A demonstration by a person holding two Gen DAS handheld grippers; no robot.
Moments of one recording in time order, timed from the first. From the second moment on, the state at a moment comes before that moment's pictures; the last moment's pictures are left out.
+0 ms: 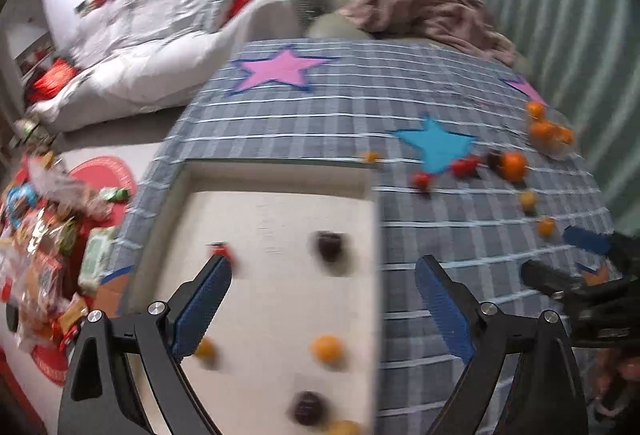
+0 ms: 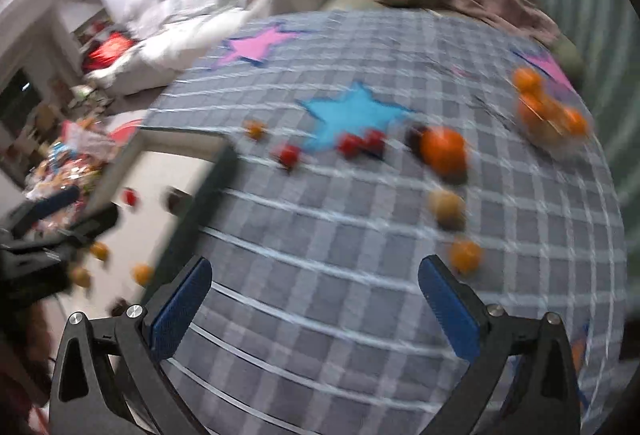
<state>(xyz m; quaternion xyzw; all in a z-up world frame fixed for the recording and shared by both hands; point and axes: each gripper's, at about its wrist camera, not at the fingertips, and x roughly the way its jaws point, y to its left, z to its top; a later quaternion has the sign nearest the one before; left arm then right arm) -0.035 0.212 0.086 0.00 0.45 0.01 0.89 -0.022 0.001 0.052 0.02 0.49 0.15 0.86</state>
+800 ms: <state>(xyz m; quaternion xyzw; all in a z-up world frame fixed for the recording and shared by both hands) 0.028 0.069 0.043 0.06 0.47 -0.08 0.88 -0.031 -0.072 0.020 -0.01 0.47 0.10 0.88</state>
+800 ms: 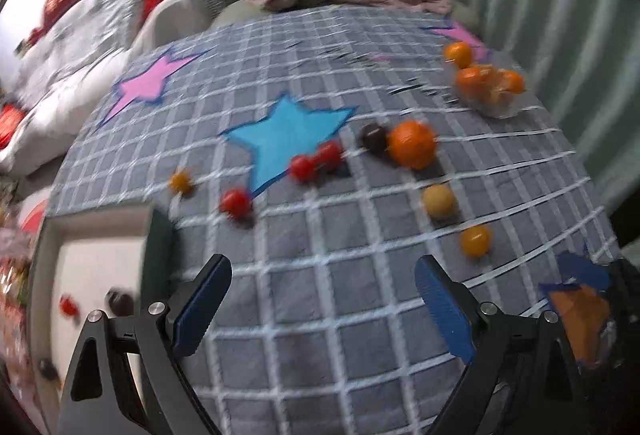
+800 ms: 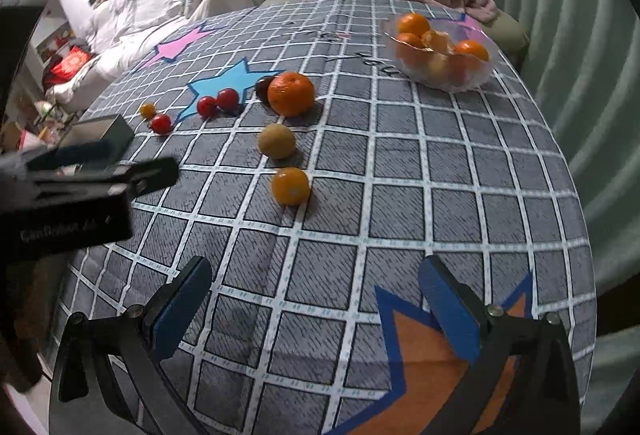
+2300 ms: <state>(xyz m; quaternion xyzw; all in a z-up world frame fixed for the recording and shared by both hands) -0.031 0.068 0.014 0.06 0.48 -0.11 0.87 -0.066 -0.097 0.014 0.06 0.47 0.14 0.87</state>
